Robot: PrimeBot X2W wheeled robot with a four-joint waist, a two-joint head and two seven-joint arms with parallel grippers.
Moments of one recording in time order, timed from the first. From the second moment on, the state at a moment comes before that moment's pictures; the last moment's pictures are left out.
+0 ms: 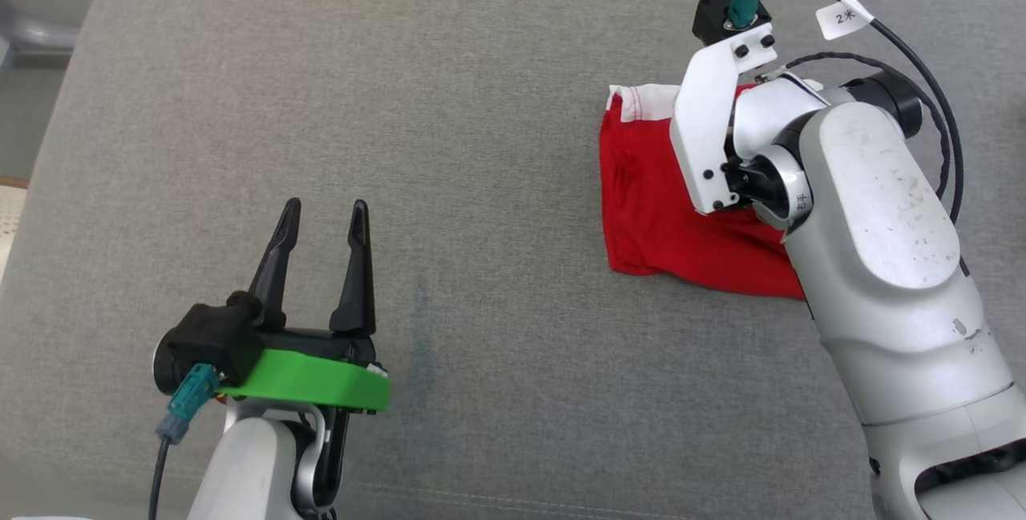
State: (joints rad) left arm -0.22 0.05 -0.18 0.15 -0.32 -0.09 -0.26; right arm -0.84 -0.07 0.21 0.39 0.11 0.13 1.14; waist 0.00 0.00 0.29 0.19
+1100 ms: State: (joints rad) left arm -0.18 0.05 -0.16 0.14 -0.30 -0.09 -0.26; right arm -0.52 -0.15 0.04 0.21 0.26 0.13 0.32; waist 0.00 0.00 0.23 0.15
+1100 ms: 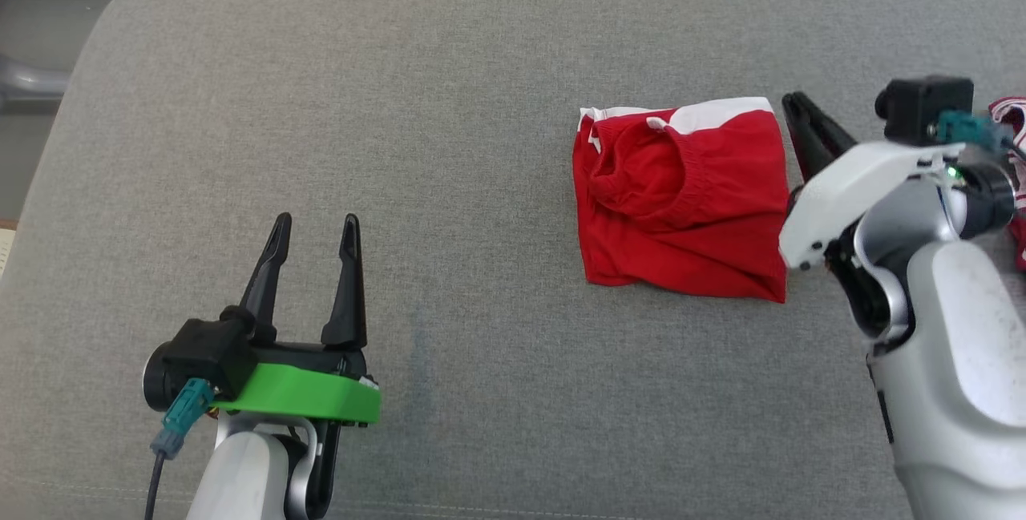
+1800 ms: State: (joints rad) left arm -0.21 0.05 -0.18 0.14 -0.31 -0.10 -0.26; right arm -0.48 -0.05 0.10 0.47 0.08 0.13 0.09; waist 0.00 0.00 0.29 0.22
